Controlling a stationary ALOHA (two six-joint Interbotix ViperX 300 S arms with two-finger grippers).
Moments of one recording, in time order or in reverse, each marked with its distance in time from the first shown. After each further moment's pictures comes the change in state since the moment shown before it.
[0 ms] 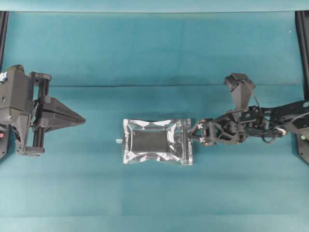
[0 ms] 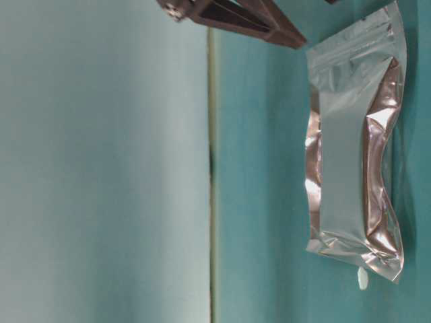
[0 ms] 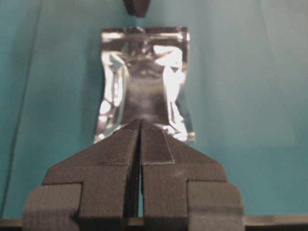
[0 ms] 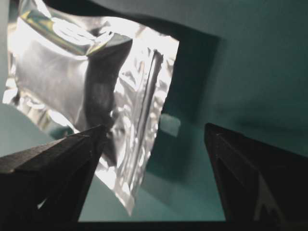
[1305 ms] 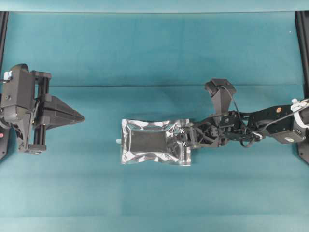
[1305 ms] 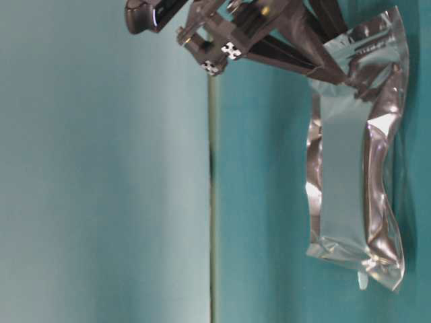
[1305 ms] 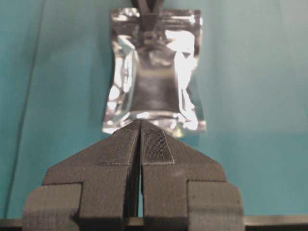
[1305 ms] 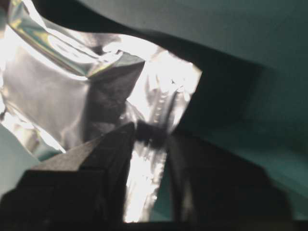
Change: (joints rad) left arm 0.023 0.009 0.000 0.002 0.041 0.009; right arm 0.015 0.144 -0.106 -0.009 -0.017 -0.021
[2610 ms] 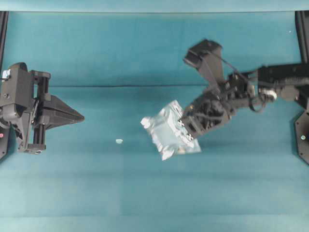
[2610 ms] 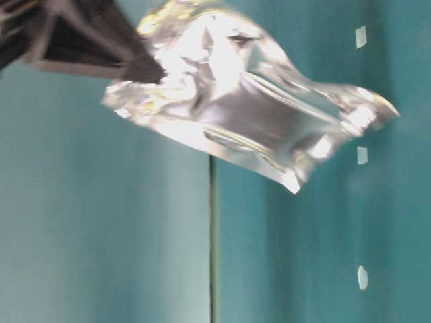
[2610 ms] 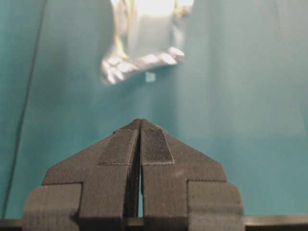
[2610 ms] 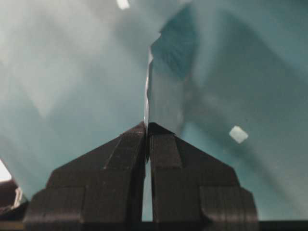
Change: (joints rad) left arm 0.000 -0.006 0.000 0.000 -0.003 -0.014; right arm -0.130 -0.295 -0.399 -0.201 0.867 -0.333
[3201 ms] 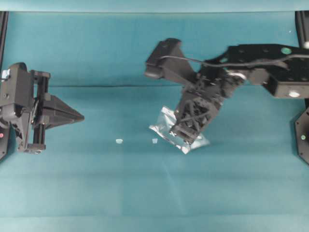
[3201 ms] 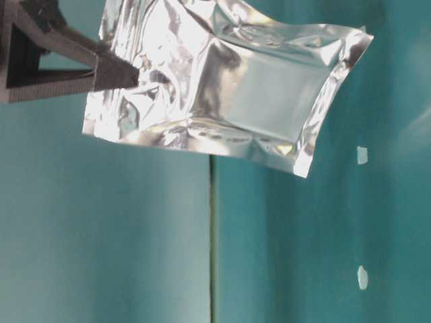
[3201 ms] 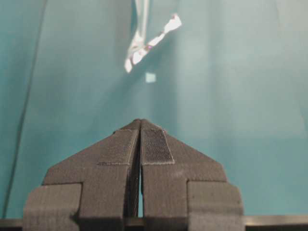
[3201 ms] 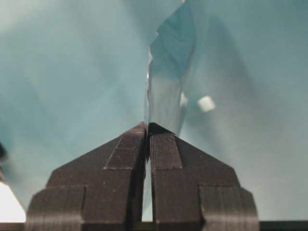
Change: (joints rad) left arm 0.005 -0.002 0.000 0.000 0.000 0.000; right arm 0.005 0.181 -0.327 -0.034 0.445 -0.327
